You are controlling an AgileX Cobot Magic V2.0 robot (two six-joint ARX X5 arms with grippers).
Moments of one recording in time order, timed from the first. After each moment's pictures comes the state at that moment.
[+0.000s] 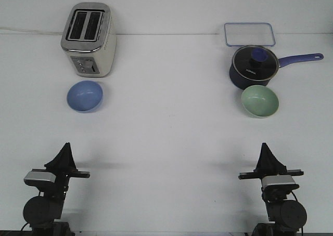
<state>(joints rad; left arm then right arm) -0.04 0.00 0.03 0.22 0.02 -0.09 -0.03 0.00 0.01 0.17 -0.10 0.02</state>
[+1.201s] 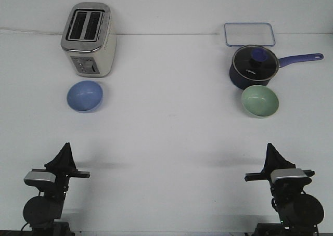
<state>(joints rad) -0.04 0.00 0.03 0.22 0.02 -0.09 -0.03 0.14 0.38 -0.27 -0.10 0.02</state>
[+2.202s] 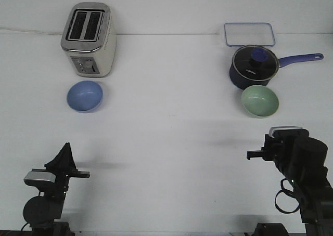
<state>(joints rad) -0.04 0.00 0.03 0.22 0.02 -0.09 -0.03 0.74 0.91 -0.77 -0.10 0.02</state>
